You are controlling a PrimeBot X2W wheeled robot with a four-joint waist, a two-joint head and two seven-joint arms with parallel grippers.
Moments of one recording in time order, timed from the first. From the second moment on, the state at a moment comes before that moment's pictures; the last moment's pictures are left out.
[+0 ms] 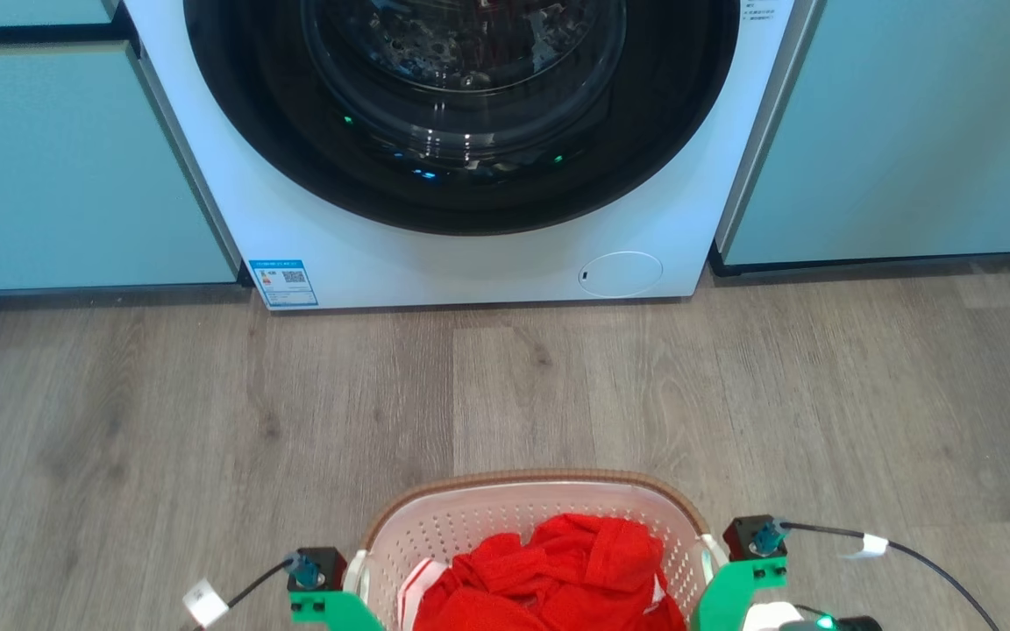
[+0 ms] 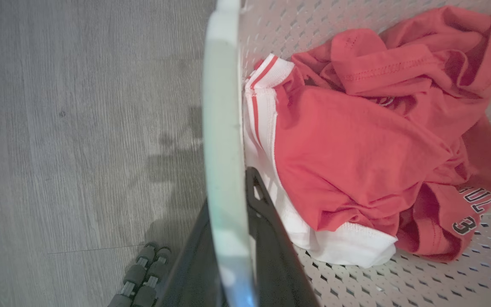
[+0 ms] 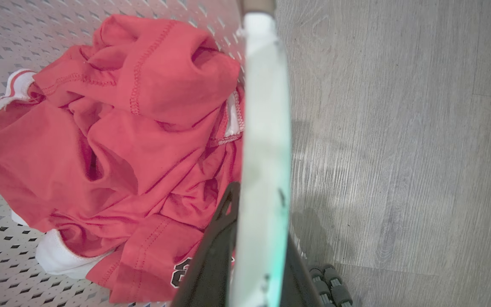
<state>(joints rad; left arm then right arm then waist) -0.36 0.02 -1.03 1.25 -1.01 0.01 0.00 -0.41 -0.05 0.92 1.20 0.91 0.13 0.03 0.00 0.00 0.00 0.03</state>
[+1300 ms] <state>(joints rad) -0.38 0.02 -1.07 1.27 -1.04 0.01 -0.01 -0.46 -0.05 1.05 1.23 1.02 0.13 0.00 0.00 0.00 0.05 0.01</state>
